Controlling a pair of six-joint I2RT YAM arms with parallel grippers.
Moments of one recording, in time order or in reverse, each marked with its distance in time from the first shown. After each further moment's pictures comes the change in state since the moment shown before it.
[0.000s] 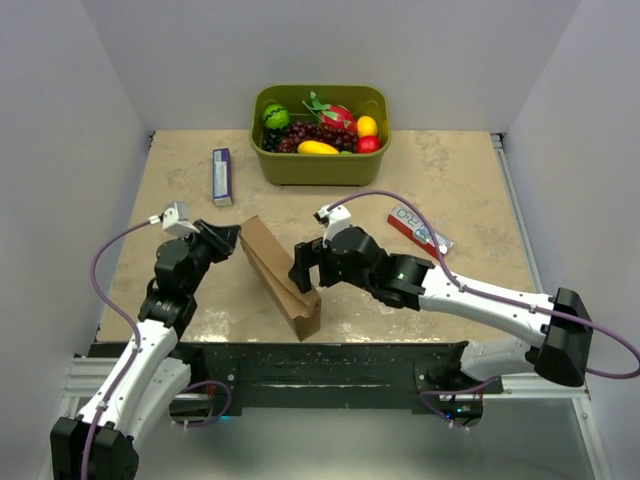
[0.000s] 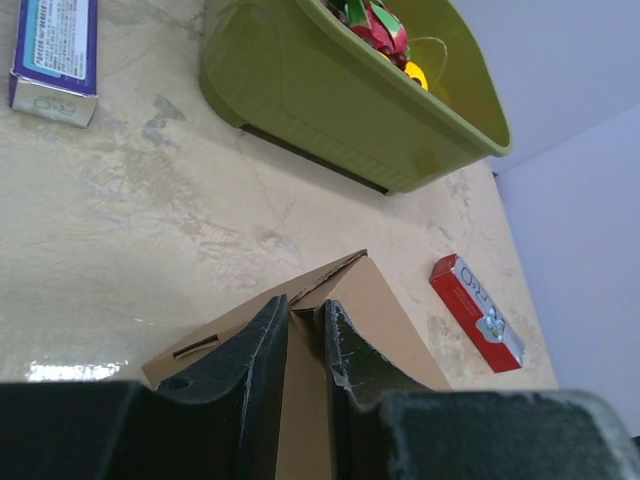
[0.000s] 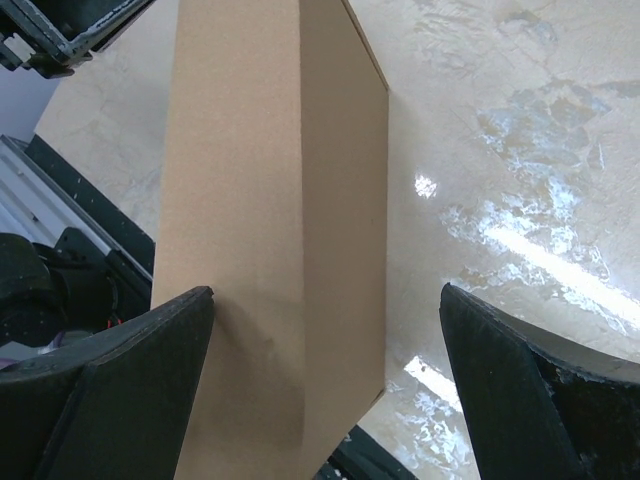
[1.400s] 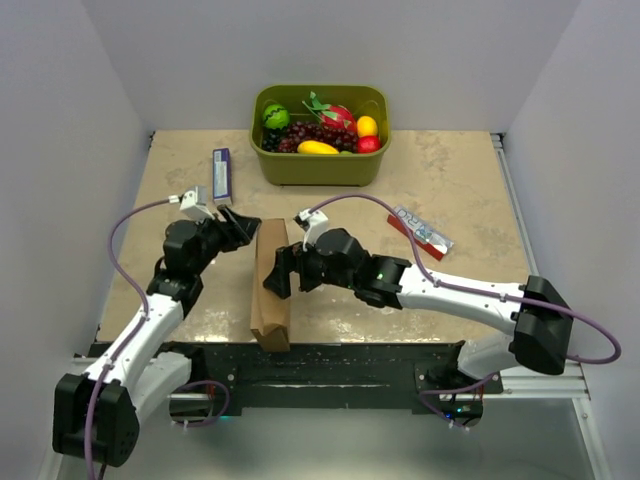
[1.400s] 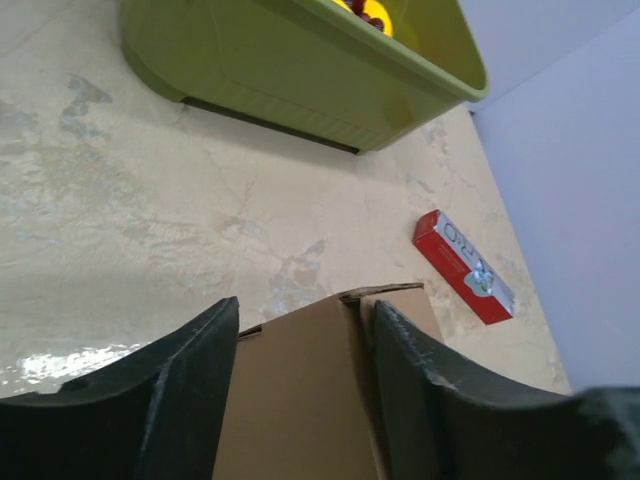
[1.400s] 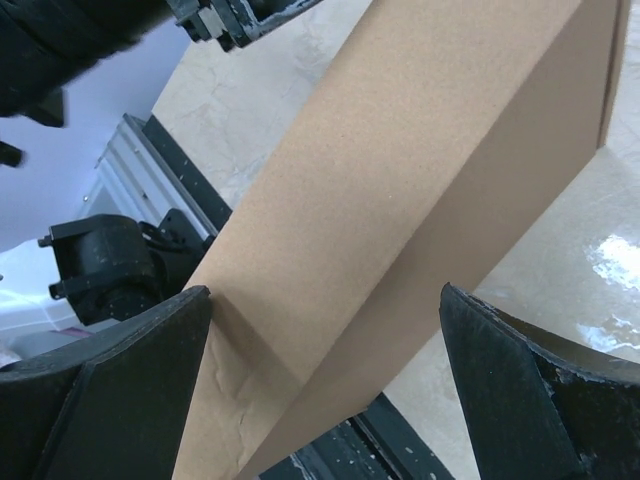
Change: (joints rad) left arm 0.000 0.216 0.045 0.195 0.158 0.049; right arm 0.014 0.119 -0.014 0.217 -0.196 0.082
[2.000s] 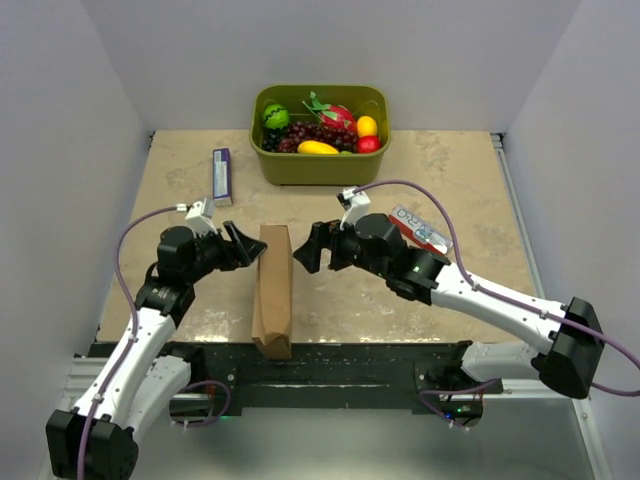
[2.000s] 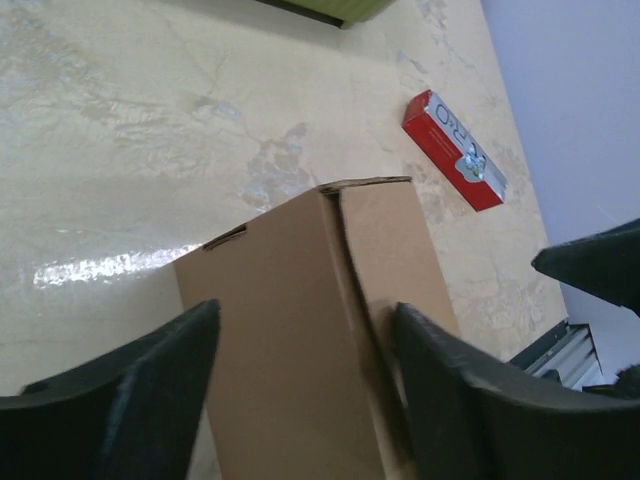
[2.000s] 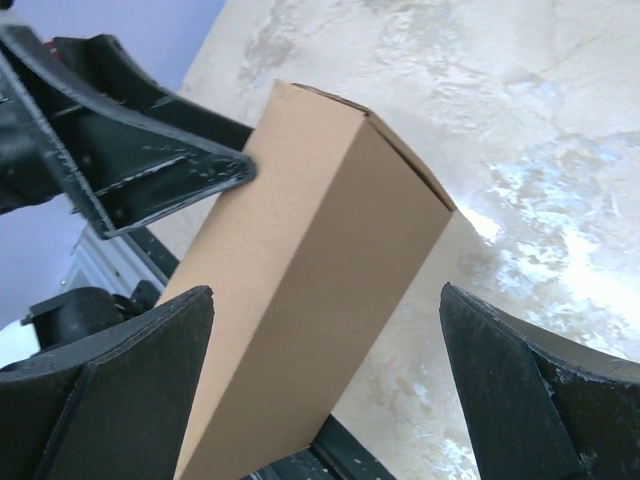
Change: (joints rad) left arm 0.000 -0.149 0.103 -0.471 0.152 0.093; right arm -0.137 -0.185 -0.049 -0.064 0.068 -0.019
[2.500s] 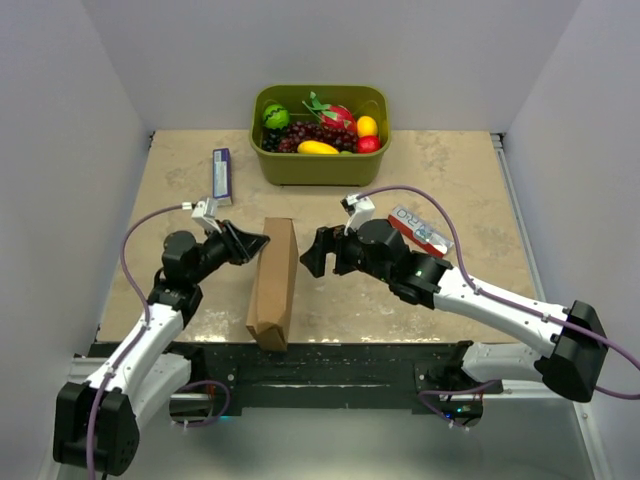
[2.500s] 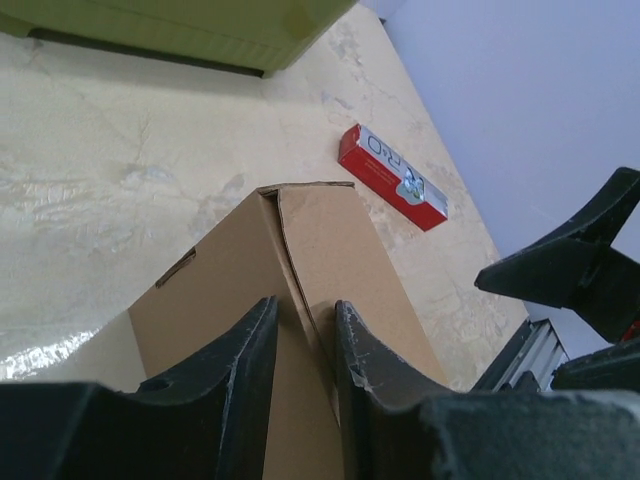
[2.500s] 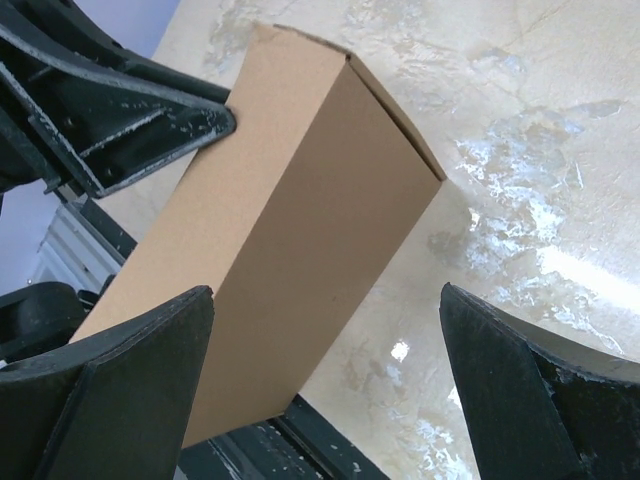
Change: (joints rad) left arm 0.006 0.096 -0.148 0.431 0.117 -0.046; right arm -0.014 -0.034 -0.061 -0.013 0.026 -0.007
